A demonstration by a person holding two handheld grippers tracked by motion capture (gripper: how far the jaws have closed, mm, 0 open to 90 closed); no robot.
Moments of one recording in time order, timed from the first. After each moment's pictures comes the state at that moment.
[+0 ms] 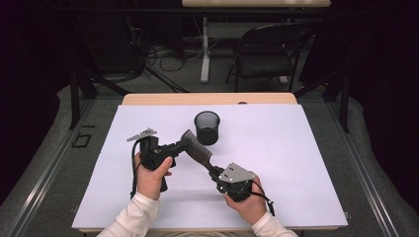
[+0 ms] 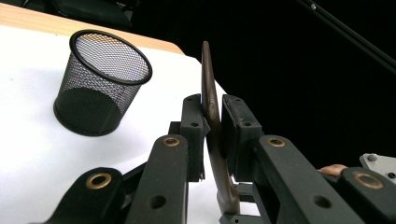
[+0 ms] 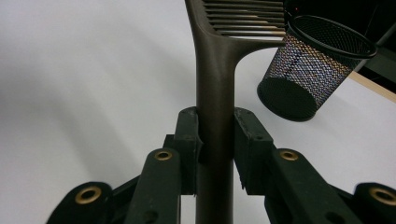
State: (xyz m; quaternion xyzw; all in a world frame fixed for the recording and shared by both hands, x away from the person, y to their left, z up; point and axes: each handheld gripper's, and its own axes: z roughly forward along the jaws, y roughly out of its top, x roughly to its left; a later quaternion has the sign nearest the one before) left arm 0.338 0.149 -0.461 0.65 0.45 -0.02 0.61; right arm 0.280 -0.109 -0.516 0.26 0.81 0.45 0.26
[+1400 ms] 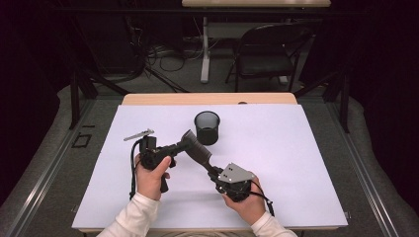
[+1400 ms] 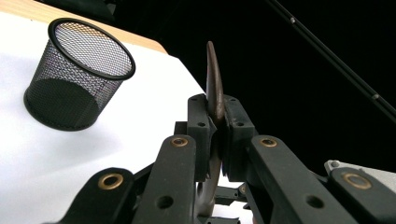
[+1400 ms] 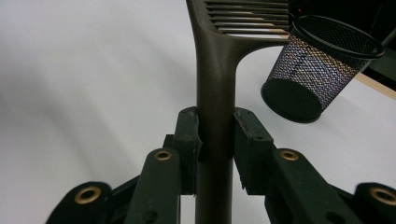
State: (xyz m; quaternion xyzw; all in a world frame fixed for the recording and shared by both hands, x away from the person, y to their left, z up) left arm 0.338 0.152 -0.462 0.63 0.46 -0.07 0.63; right arm 0.281 -0.108 -0.519 0.26 0.81 0.46 0.25
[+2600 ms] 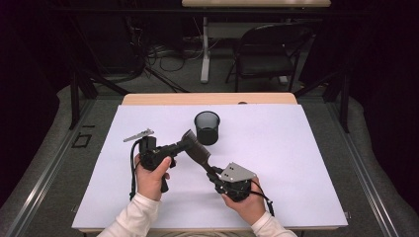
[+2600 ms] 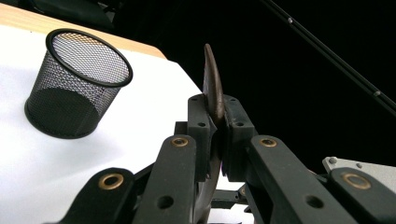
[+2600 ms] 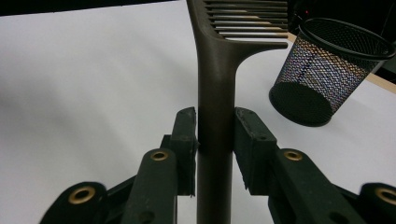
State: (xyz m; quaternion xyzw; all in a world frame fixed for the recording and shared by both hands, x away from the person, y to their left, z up) left arm 0.335 0.151 -0.459 0.63 0.44 -0.06 0.64; right arm 0.282 -0.108 -0.519 0.26 0.80 0.48 0.24
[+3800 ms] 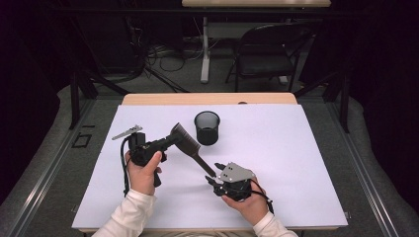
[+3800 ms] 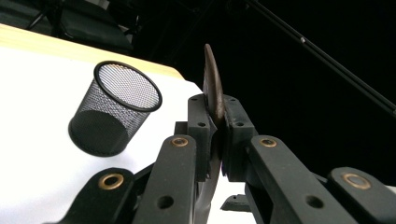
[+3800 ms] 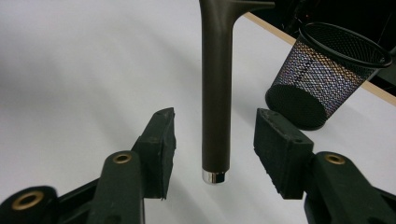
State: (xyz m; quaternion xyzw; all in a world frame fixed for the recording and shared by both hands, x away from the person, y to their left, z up) left arm 0.344 0.176 -0.456 0.61 0.46 -0.02 0.65; right arm 0.284 -0.109 -0.518 0.24 0.82 0.46 0.25
